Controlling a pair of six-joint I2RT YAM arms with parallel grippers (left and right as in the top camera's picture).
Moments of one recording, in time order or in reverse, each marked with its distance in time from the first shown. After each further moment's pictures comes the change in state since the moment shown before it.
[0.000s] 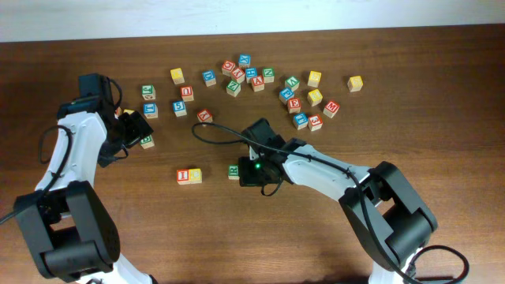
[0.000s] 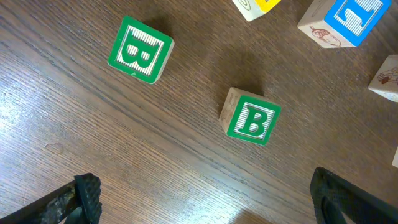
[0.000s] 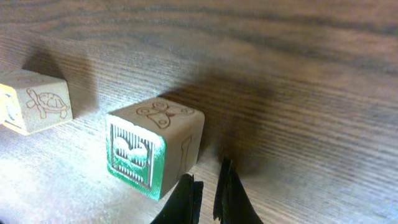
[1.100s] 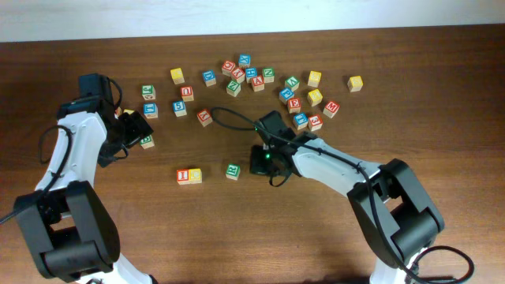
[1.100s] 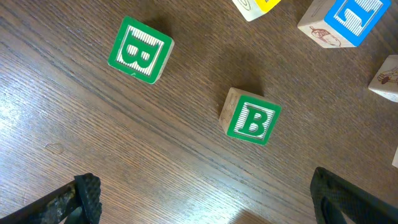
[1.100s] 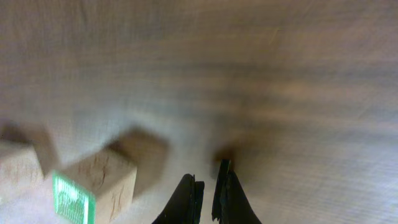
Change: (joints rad) left arm 0.000 0.000 0.000 0.000 0.000 0.000; right arm -0.077 -0.013 0.003 -0.006 0.126 0.083
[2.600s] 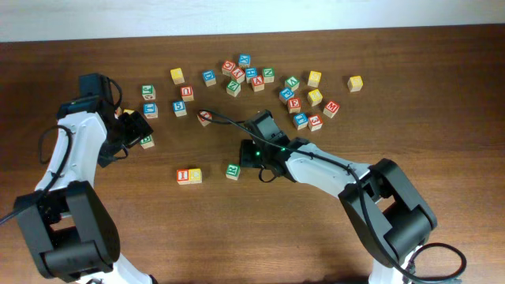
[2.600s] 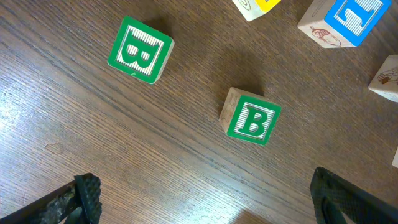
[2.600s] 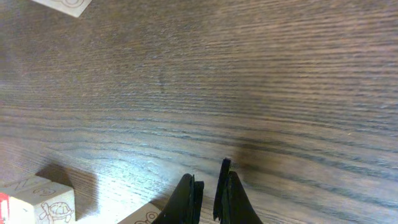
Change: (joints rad) left arm 0.000 0.000 0.000 0.000 0.000 0.000; right arm 0.050 0.023 -0.016 0.240 0.068 -0.016
